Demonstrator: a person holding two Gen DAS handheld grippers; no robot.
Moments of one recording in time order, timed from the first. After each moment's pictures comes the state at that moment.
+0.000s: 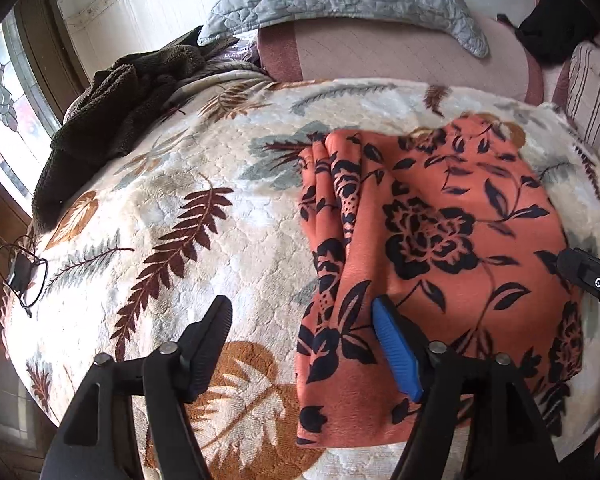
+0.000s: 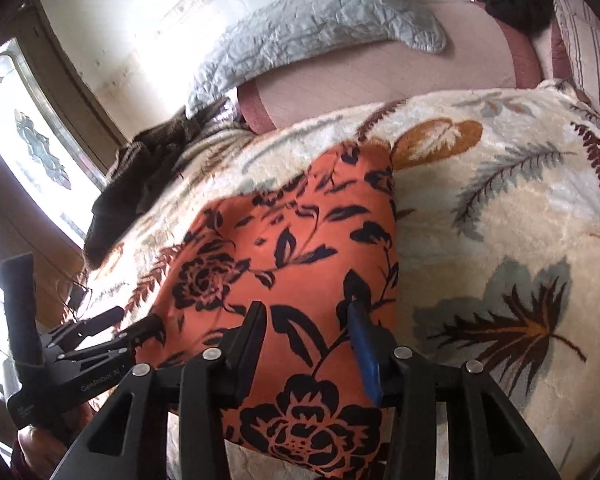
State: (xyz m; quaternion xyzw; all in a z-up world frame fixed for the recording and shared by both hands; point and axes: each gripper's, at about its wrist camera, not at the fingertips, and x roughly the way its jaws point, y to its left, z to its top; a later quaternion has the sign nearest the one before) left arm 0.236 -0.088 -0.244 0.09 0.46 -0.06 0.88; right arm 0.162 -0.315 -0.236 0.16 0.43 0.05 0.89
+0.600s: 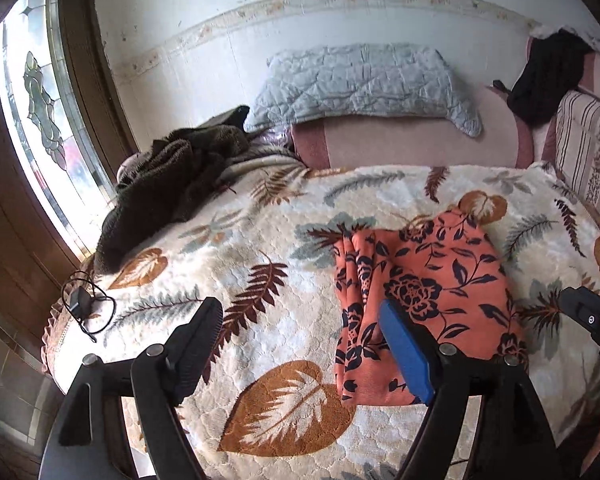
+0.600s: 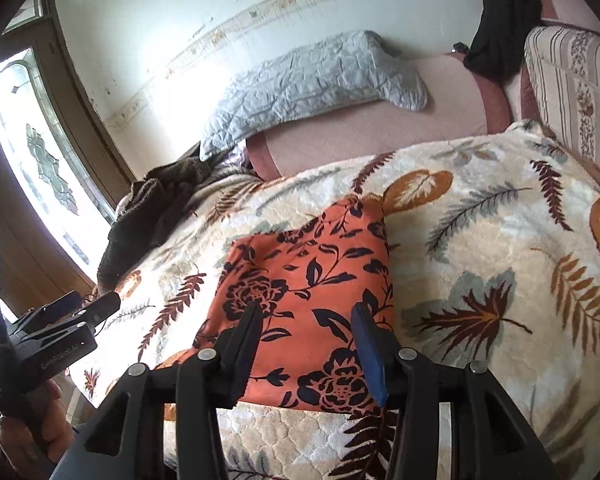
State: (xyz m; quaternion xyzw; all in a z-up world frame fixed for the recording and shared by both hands) left arm 0.158 -0.050 -0.113 0.07 0.33 -0.04 0.94; right arm 0.080 -0.296 -0.149 0.16 0.33 0.02 0.93
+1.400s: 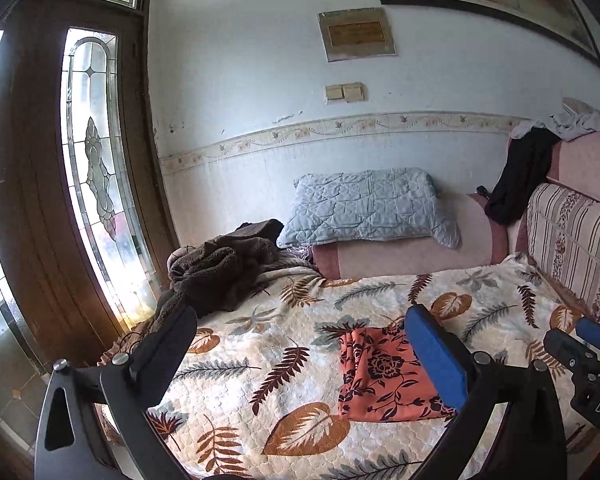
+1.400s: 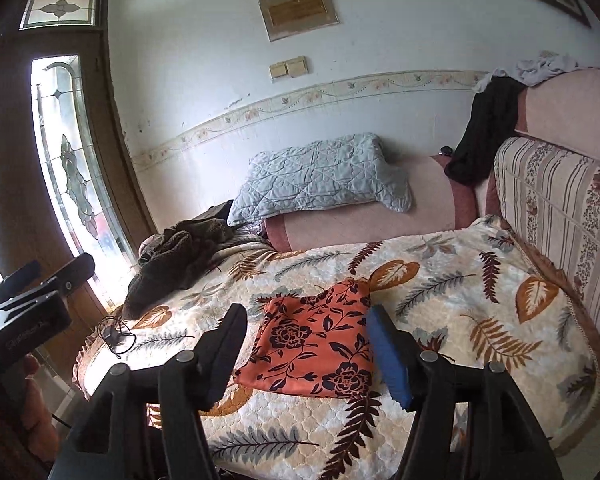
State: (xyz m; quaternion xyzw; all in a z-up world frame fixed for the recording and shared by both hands) left arm 0.006 -0.015 0.033 0.04 0.16 -0.03 0.99; right arm -0.067 -0.245 0.000 0.09 0.22 -0.02 0.97
